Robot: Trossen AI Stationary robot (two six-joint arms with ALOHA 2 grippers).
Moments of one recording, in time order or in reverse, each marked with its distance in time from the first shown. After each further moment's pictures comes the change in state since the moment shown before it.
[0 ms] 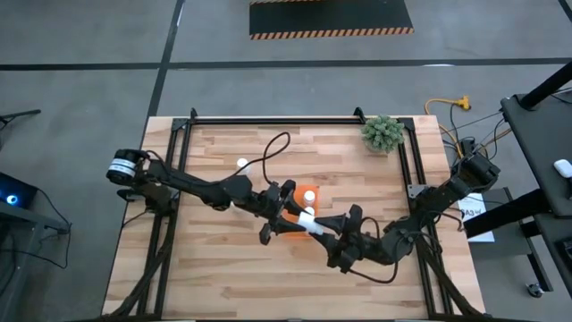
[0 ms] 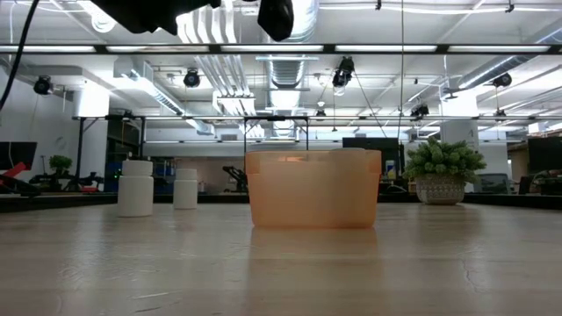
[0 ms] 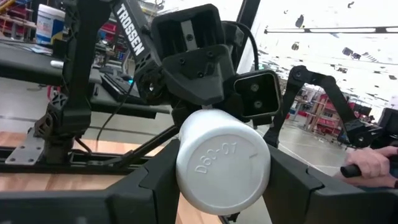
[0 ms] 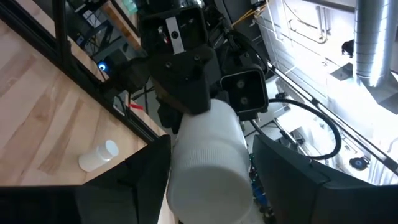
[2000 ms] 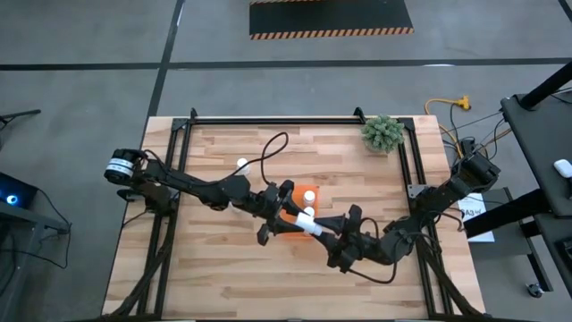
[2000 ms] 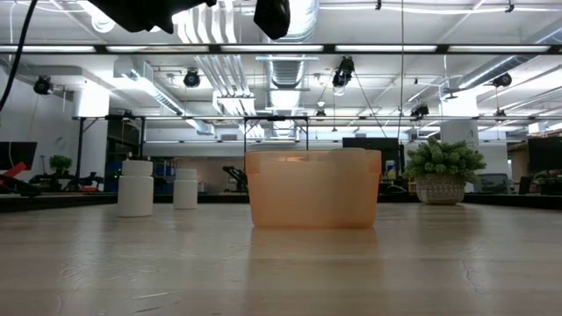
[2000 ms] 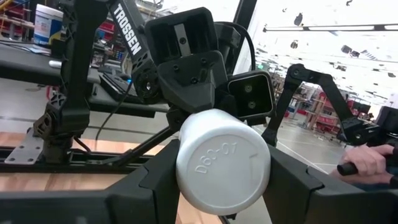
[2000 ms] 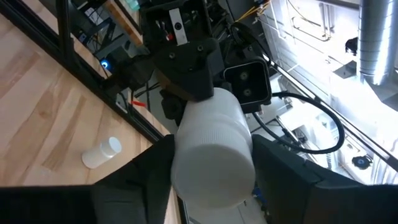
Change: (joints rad) left arm 0.001 -0.019 -0.014 -0.007 -0.002 0.006; right arm 0.000 0.000 -0.002 -0.029 0.000 0.026
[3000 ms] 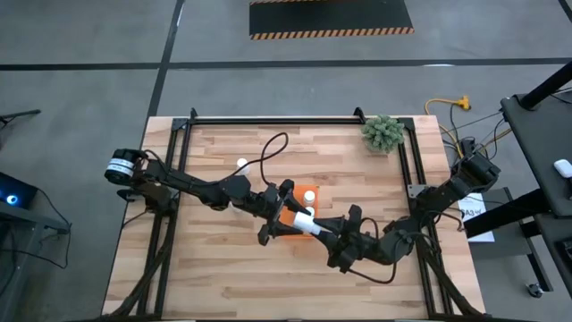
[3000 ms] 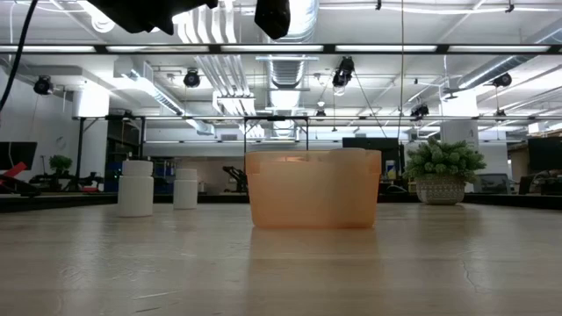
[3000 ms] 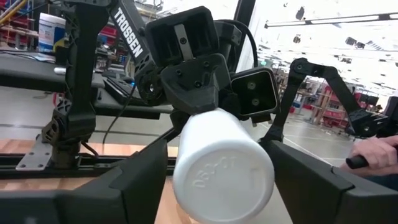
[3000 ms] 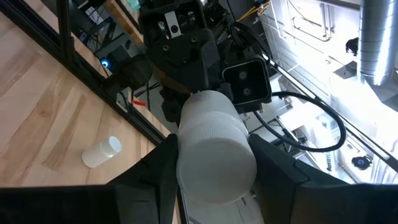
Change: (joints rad) left arm 0.000 0.003 -0.001 0.000 -0.004 0.054; right arm -0.001 0.000 0.000 -0.001 0.000 -0.003
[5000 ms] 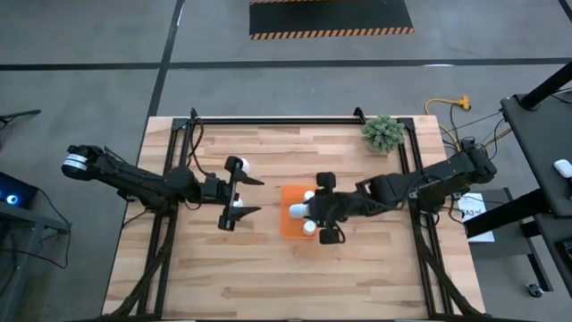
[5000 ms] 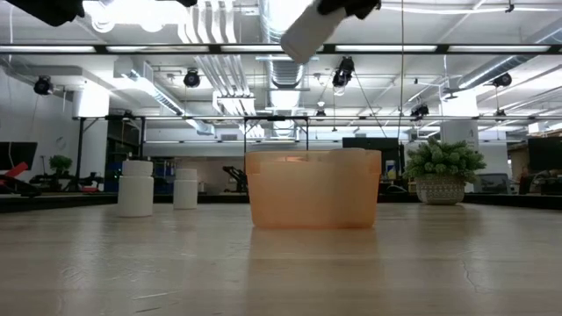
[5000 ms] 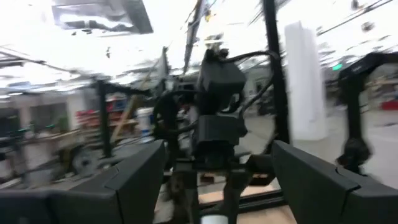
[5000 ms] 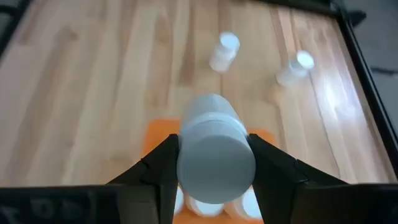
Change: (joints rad) left arm -0.051 -0.515 -0.335 -0.009 -0.315 0.426; right arm -0.377 -0.018 0.494 -1.408 -0.712 1.139
